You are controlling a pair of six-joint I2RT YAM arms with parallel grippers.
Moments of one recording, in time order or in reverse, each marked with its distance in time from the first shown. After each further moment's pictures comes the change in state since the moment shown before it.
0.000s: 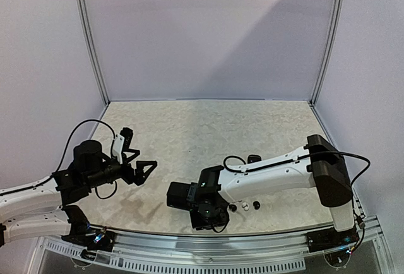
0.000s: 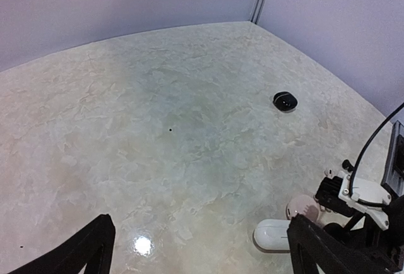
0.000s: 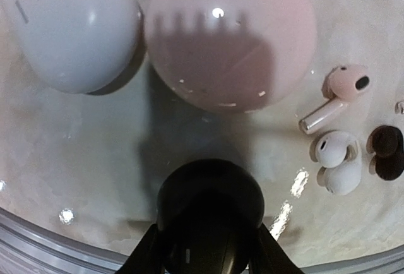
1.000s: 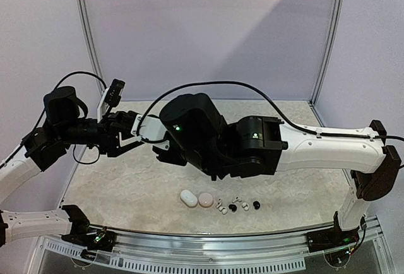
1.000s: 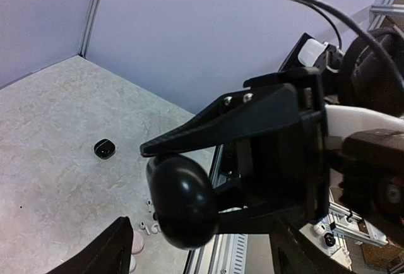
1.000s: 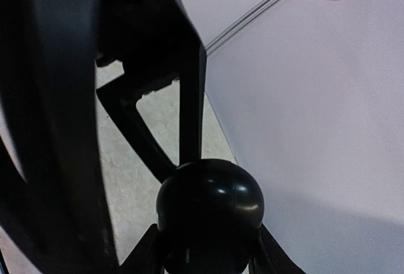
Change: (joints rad) left arm 0.069 0.061 0.569 -0.340 0.734 -0.114; right arm 0.048 -0.301 0.225 0.575 0.585 -1.730
